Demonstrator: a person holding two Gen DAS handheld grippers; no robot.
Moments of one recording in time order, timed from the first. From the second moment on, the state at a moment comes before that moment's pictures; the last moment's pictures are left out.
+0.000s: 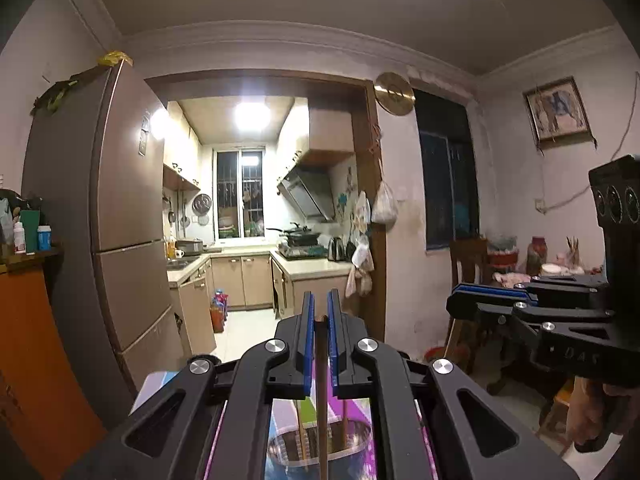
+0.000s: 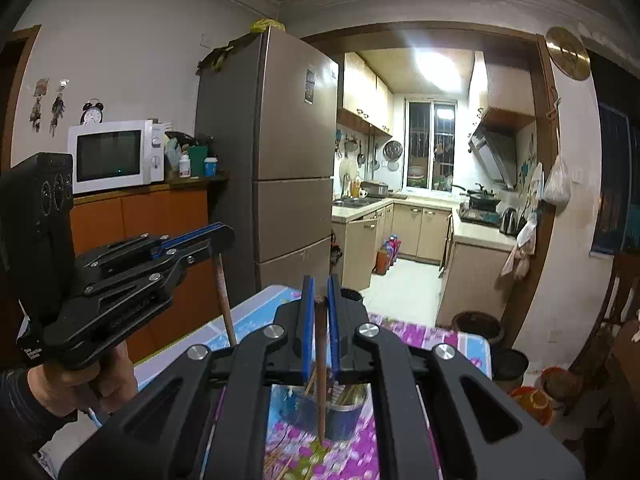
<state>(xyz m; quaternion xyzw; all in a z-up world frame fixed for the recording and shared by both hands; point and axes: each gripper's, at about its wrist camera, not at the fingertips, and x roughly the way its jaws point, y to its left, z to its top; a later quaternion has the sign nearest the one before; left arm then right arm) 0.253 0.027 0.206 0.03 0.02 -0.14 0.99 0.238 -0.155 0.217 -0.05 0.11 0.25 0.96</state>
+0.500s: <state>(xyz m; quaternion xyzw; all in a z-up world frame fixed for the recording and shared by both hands) 0.339 0.041 0.208 0.00 0.03 -0.13 0.99 0.324 -0.152 0.213 -0.05 0.12 0.24 0.96</state>
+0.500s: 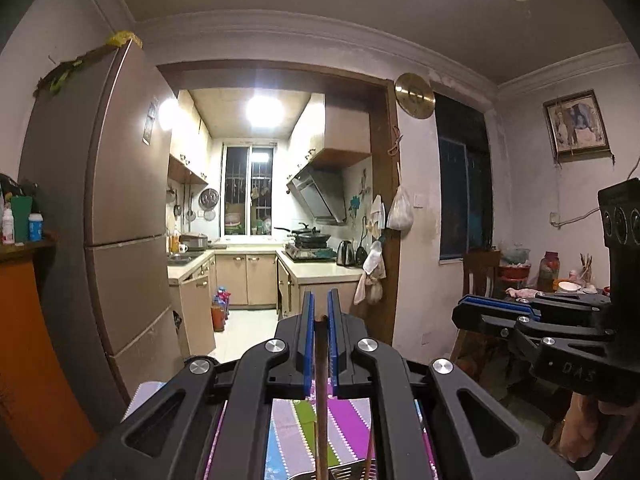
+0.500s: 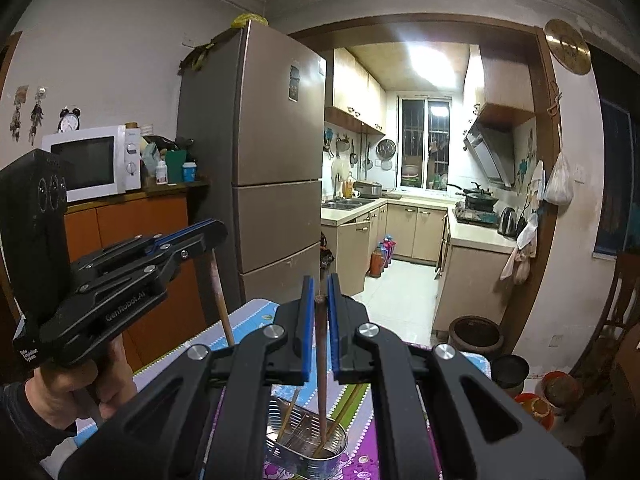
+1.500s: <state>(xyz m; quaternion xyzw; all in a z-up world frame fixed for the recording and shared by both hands) 0.452 0.059 0.123 0.00 0.13 -0.11 0.99 0.418 -0.150 0.122 -0.02 0.23 0.23 0.95</state>
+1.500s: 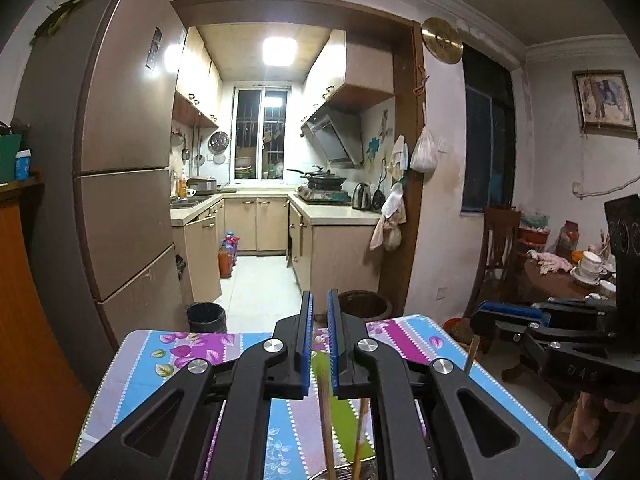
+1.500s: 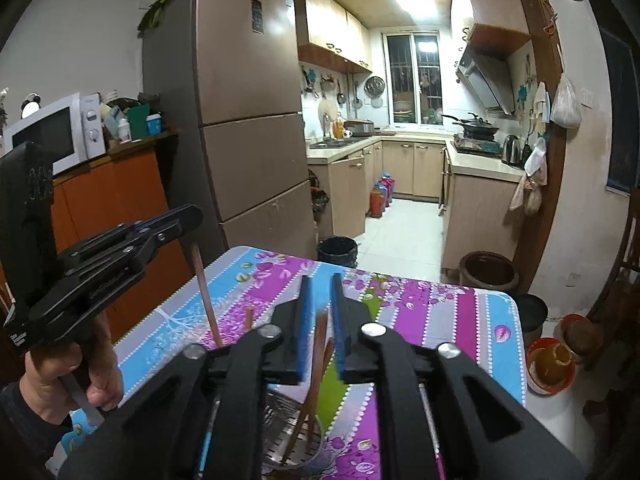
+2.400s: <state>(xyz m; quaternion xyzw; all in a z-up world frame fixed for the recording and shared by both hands) 0.276 0.074 0.173 0.02 -0.01 -0.06 1.00 0.264 -0.180 0.184 -0.04 0.03 0.16 0.99</state>
